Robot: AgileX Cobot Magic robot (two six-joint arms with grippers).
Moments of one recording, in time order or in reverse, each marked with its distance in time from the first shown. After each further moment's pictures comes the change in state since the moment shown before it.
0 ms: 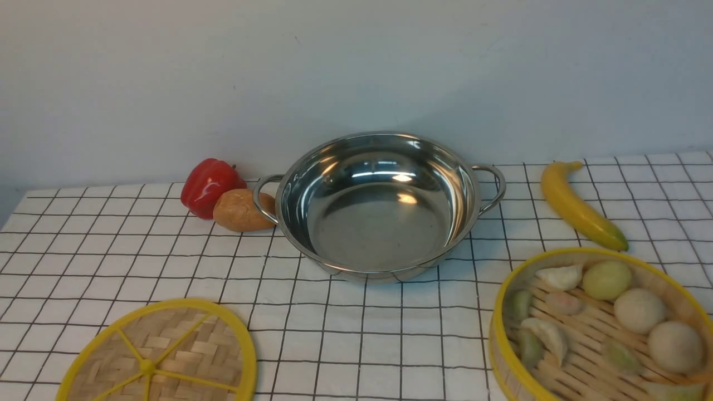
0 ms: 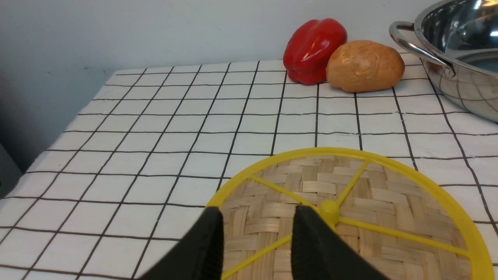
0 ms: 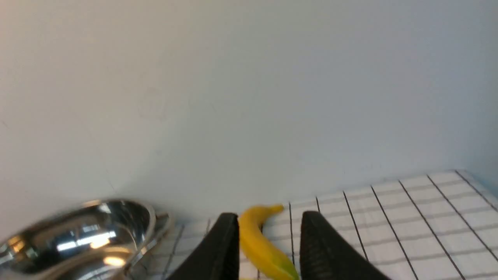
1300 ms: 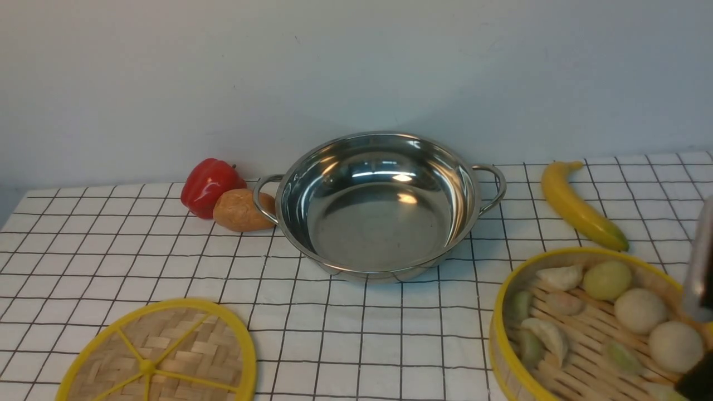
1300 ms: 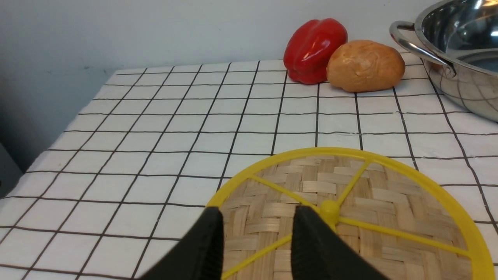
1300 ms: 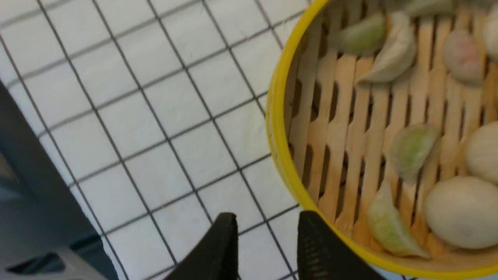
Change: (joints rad) right arm 0.468 0.969 -0.618 -0.213 0.965 -0.579; left arm 0.000 0.000 0.000 0.000 0.000 0.000
